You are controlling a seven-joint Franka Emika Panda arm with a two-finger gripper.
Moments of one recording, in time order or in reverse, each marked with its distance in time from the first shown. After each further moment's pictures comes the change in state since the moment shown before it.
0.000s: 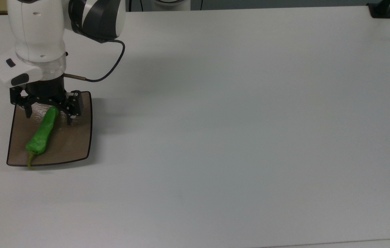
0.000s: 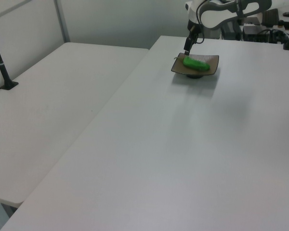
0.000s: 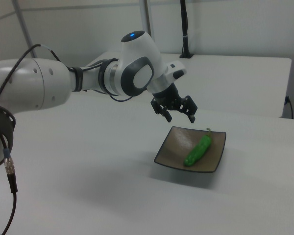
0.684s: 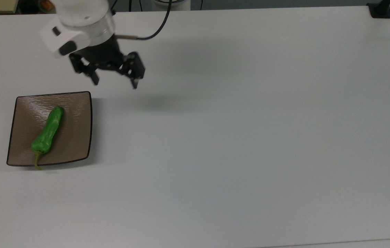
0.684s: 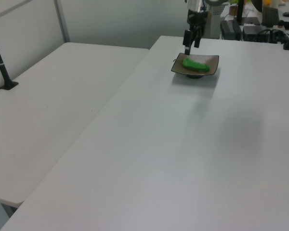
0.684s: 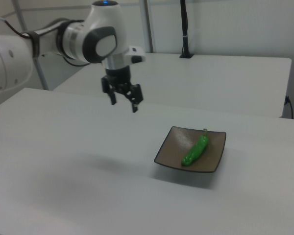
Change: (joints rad) arm -0.003 -0.176 0.189 -0.002 0.174 -0.433 0.156
